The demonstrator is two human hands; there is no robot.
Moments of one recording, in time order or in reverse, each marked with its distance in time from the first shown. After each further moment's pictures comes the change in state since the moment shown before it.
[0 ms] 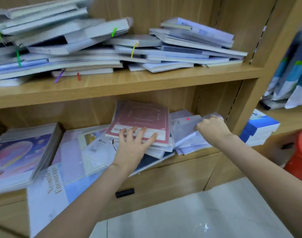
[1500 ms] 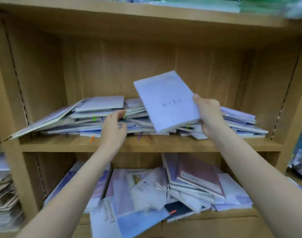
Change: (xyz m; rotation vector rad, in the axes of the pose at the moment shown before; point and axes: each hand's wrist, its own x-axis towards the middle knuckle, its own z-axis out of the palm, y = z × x) left_hand -0.026 -0.213 -0.202 -0.869 0.485 -0.765; right_hand 0.006 -0.014 -0.303 2.247 0.567 0.271
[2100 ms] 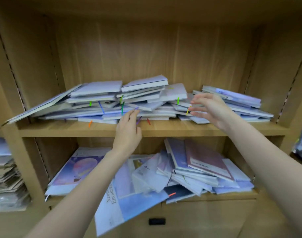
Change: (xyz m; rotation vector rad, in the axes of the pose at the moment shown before) left_hand -0.039 -0.014 0.048 0.220 -0.153 0.210; right_hand 0.006 0.023 -0.039 -0.123 -0.230 0.127
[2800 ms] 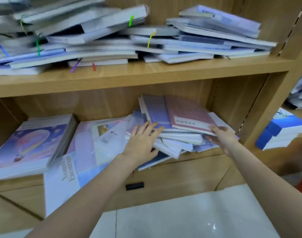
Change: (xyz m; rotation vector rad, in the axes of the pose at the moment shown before) left_hand -0.087 0.013 0.199 0.333 -0.699 0.330; right_hand -0.008 0.275 -0.148 -0.096 0.402 0.495
